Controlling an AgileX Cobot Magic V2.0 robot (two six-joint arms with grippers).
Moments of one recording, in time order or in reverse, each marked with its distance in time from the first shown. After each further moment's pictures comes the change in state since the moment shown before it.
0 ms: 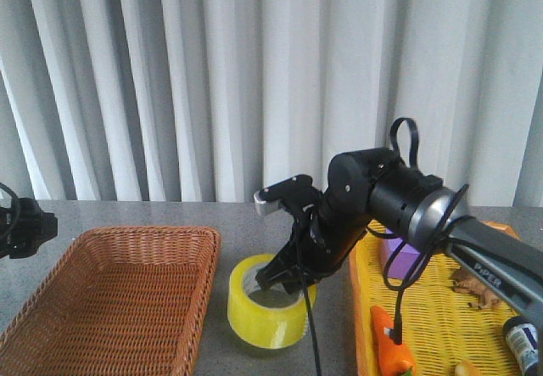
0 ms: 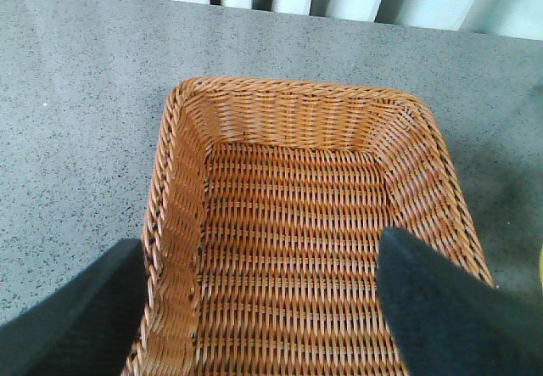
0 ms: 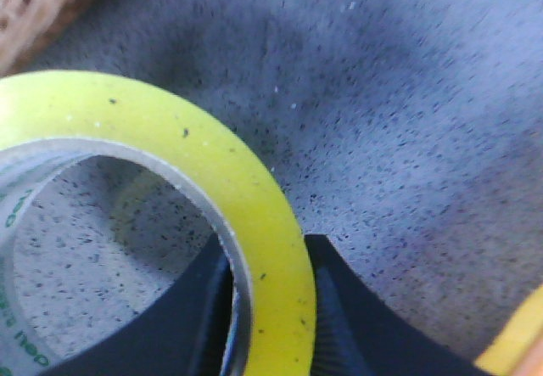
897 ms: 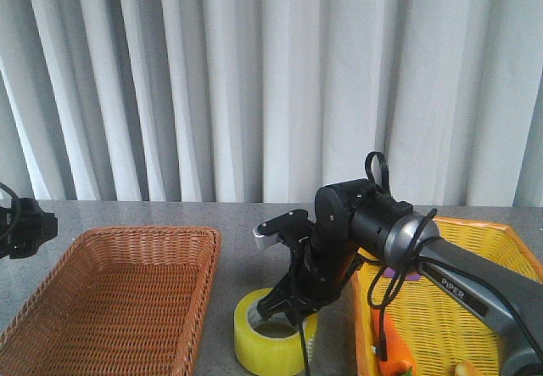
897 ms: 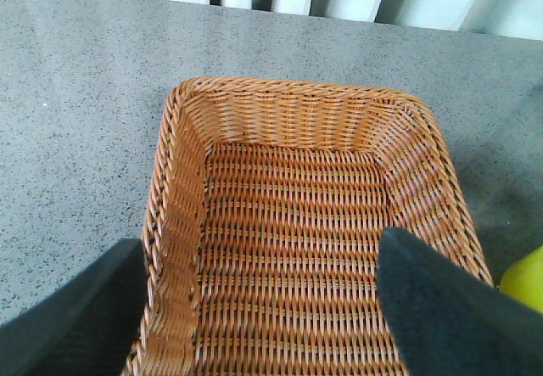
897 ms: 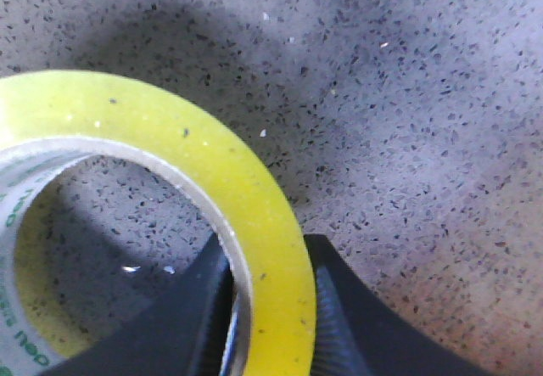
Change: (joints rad) left arm 0.000 0.000 0.000 0.000 0.000 0.000; right arm 0.000 0.091 0.000 -0.022 0.017 0.028
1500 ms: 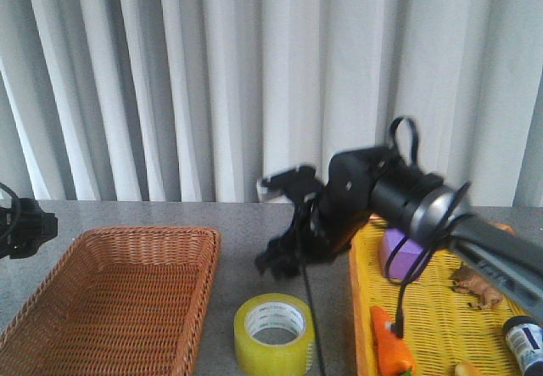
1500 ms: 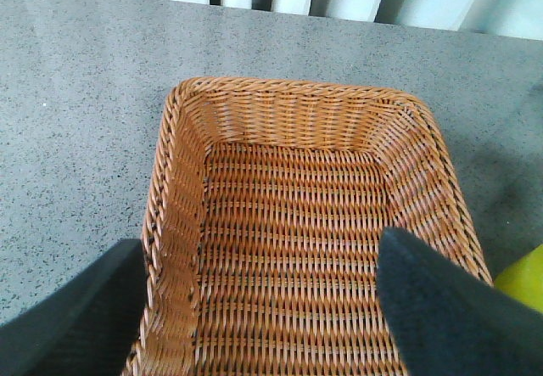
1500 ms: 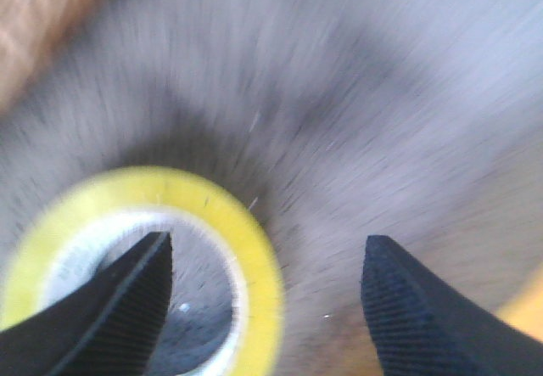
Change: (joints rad) left arm 0.000 0.000 0.000 0.000 0.000 0.000; right arm -0.001 -0.131 -0.027 -0.023 -0.081 0.021
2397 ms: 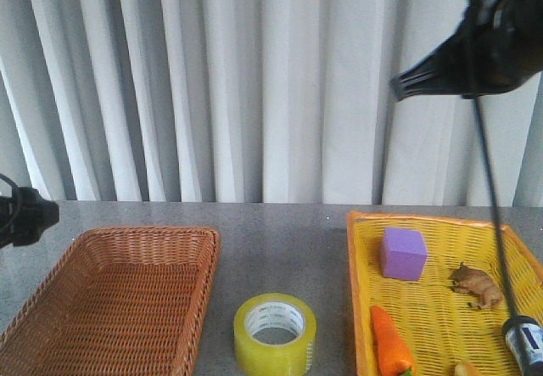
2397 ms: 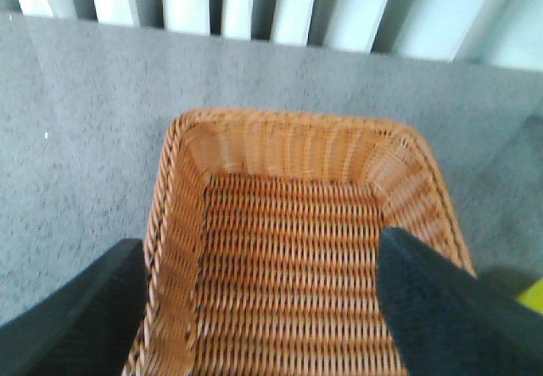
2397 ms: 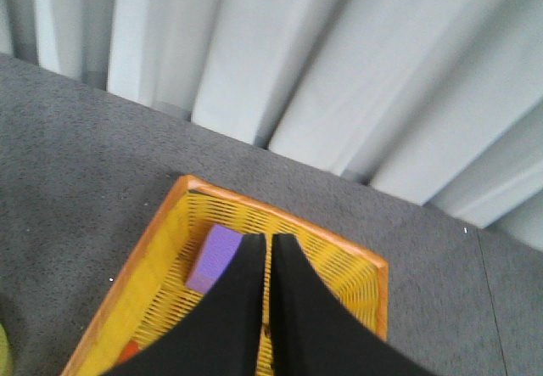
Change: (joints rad) left arm 0.000 0.008 0.000 -0.008 -0.081 -0.001; right arm -0.053 -0.437 -0.096 -0.468 0.139 0.228
